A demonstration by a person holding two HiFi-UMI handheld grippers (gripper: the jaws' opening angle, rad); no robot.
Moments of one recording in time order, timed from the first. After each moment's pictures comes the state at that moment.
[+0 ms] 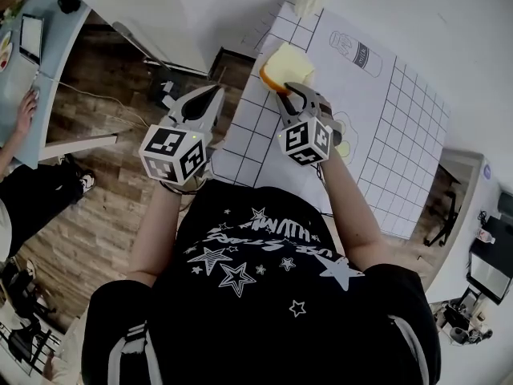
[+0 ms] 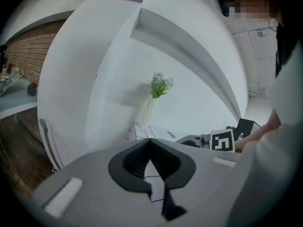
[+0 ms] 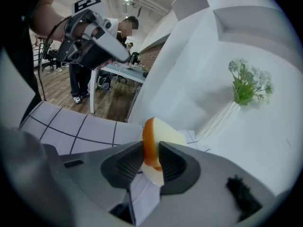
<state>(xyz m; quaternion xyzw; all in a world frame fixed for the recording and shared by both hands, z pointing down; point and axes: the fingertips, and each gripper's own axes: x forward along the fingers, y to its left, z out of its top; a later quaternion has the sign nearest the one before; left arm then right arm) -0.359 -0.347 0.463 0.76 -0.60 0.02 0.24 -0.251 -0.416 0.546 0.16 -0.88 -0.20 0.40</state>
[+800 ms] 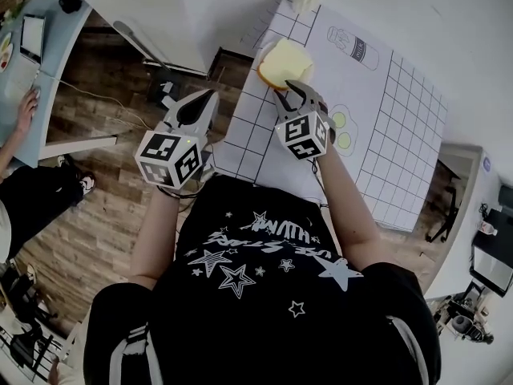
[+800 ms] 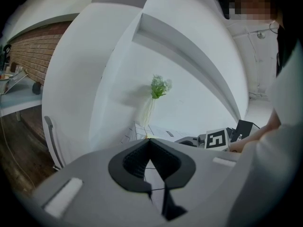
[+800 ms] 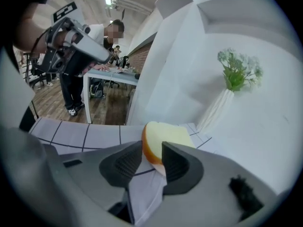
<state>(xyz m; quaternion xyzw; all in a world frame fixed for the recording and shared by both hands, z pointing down) -0.362 -0.315 0.462 0.75 -0.61 0.01 0.25 -0.248 -0.404 0.549 0.20 -0.89 -0.13 0.38</state>
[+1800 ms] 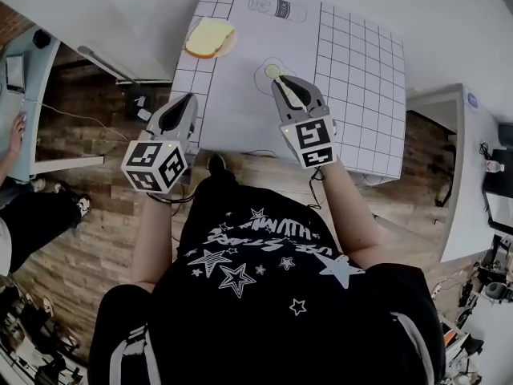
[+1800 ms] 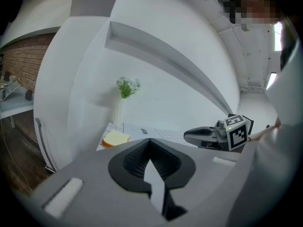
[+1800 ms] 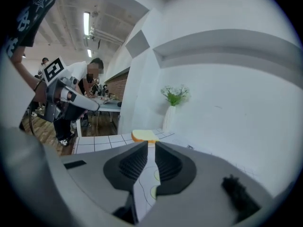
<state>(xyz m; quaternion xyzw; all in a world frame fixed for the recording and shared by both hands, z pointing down) -0.200 -0.257 0.420 0.78 -0.59 0.03 0.20 -0.048 -0.332 0.428 0.32 -0.92 -0.06 0.21</state>
